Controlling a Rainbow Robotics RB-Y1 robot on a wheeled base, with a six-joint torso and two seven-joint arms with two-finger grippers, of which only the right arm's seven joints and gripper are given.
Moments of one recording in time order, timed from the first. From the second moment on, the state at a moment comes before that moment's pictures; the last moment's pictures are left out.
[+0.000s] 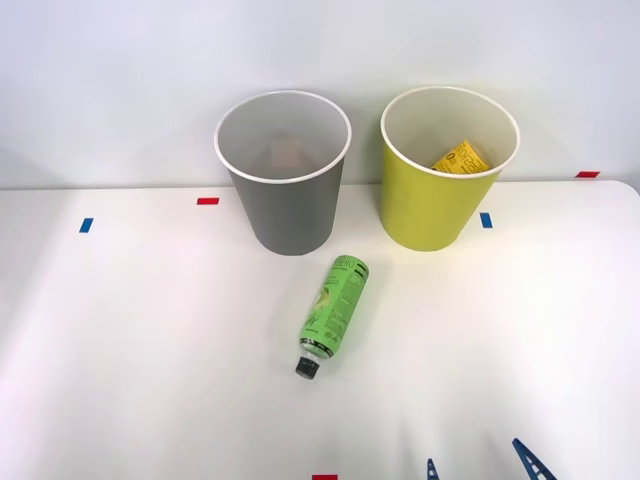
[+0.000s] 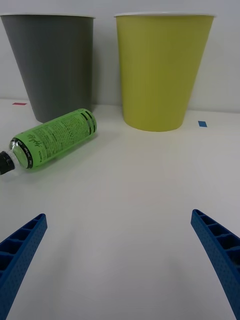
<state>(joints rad) 0.99 -0.28 0.39 -1.90 0.04 -0.65 1.60</state>
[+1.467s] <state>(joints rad) 0.99 -0.28 0.39 -1.90 0.04 -0.65 1.60</state>
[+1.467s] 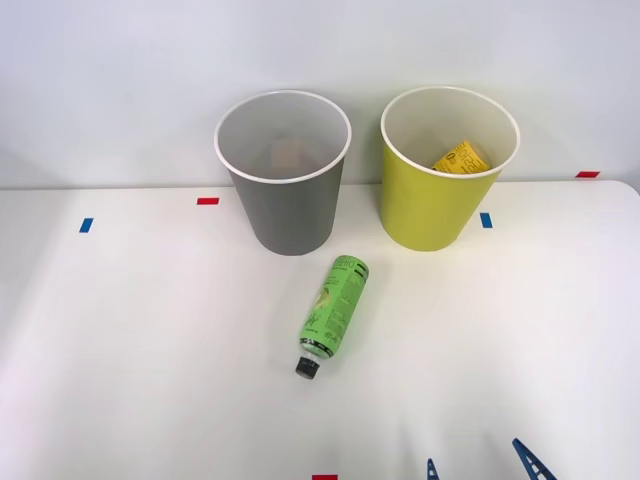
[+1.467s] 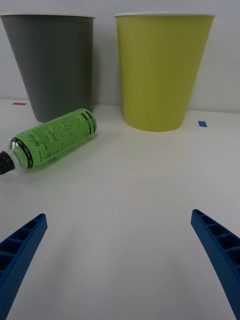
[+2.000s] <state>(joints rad) 0.99 -0.28 0.39 -1.90 0.04 -0.65 1.60</state>
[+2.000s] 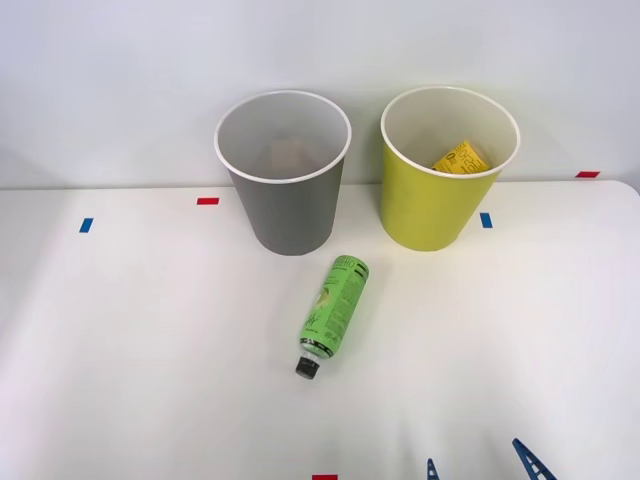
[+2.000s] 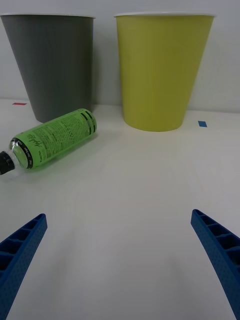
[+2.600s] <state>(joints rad) 0.99 -0.28 0.39 -1.90 0.04 -0.65 1.60</state>
